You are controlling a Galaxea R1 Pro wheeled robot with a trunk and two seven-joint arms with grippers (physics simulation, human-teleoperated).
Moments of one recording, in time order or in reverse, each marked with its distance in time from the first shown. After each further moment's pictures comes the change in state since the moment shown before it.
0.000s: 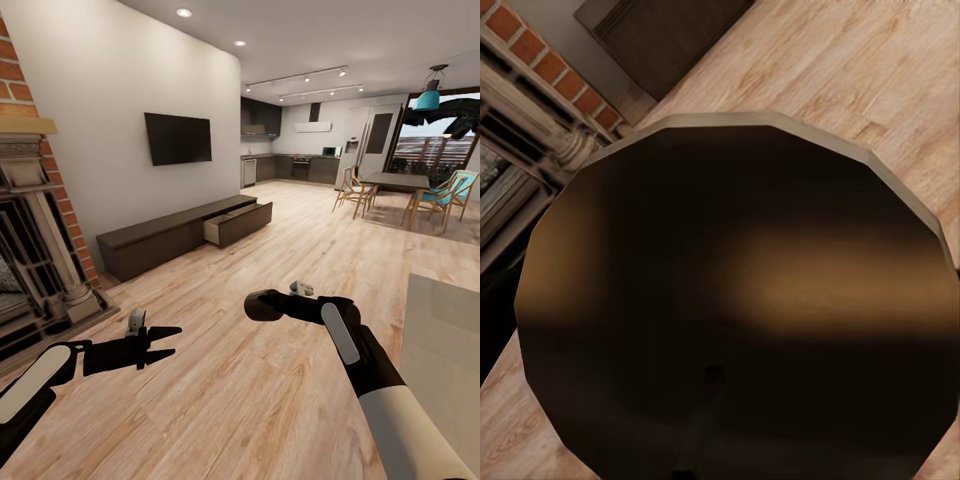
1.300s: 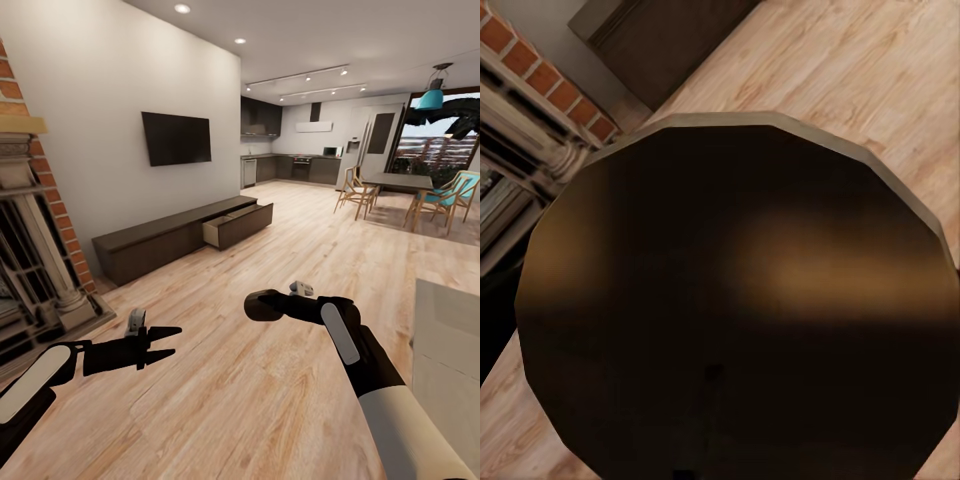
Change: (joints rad) left arm 0.000 0.000 0.000 0.000 0.000 0.000 0.000; right arm 0.000 0.000 0.001 0.001 0.000 0.000 0.000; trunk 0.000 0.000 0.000
